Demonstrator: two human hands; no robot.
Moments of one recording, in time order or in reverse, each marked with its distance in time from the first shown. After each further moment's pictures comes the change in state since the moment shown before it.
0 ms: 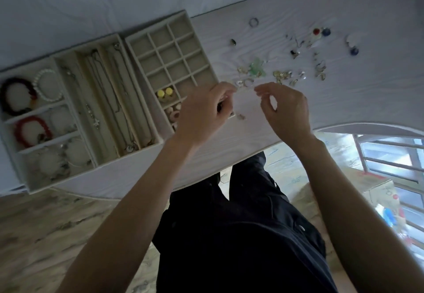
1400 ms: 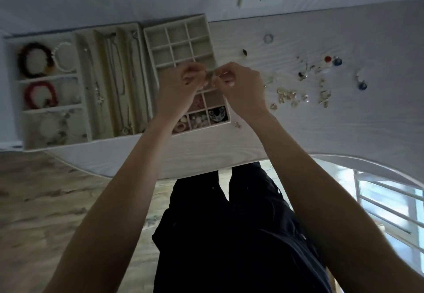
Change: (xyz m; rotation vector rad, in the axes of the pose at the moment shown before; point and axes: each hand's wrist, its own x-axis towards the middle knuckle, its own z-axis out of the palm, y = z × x) left_hand 0.019 -0.013 -0.014 -0.524 0.275 -0.604; right_hand 0.065 -0.057 0.027 0.294 -0.283 0.086
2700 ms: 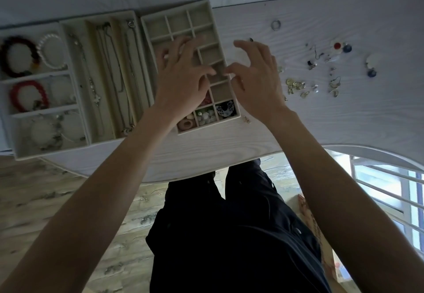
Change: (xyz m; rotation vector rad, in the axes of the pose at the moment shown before) left_hand 0.021 -0.021 -0.019 1.003 -0.028 0.547; right_hand 0.000 0.018 0.004 -0.515 0.080 -0.385
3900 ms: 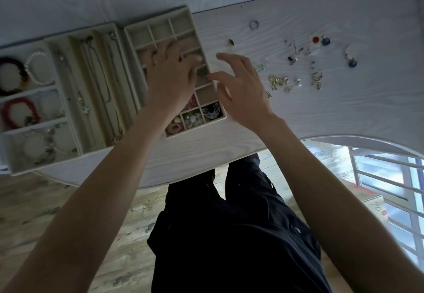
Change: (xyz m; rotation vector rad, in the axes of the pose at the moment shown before) left_hand 0.014 0.012 0.006 0.040 0.064 -0.014; right_hand -0.021 0.003 -0.003 0.113 0.018 -0.001
